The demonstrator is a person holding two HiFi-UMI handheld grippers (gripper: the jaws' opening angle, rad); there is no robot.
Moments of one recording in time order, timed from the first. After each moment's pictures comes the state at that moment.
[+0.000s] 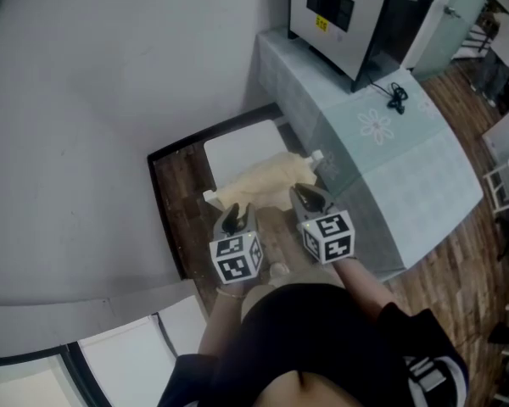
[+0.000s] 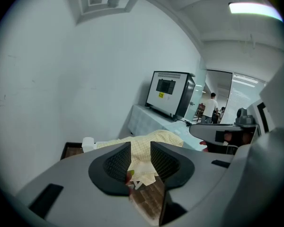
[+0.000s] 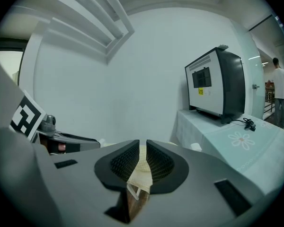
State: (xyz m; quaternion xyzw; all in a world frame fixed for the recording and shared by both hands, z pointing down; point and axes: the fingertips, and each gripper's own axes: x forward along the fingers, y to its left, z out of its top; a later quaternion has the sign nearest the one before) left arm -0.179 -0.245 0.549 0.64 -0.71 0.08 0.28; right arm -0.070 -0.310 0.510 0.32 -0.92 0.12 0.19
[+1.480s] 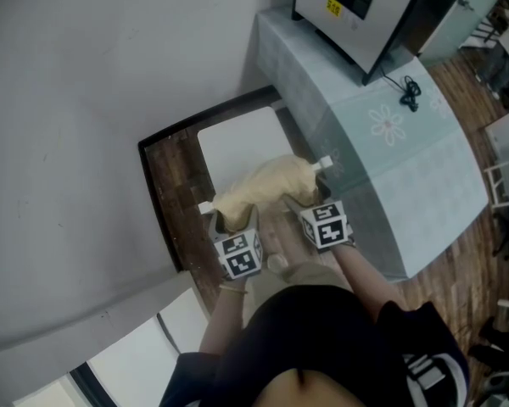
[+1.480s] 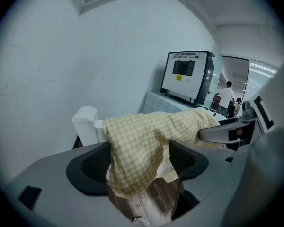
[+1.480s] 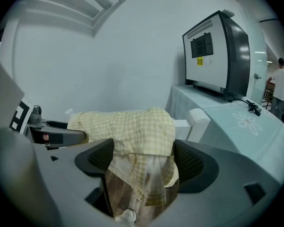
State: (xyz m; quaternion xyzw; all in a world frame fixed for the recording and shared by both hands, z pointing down) left arm -0.221 -0.278 0.657 0.57 -0.75 0.14 0.32; right arm -0.075 -0.379 0.636 0.33 -0.88 0.16 0.31
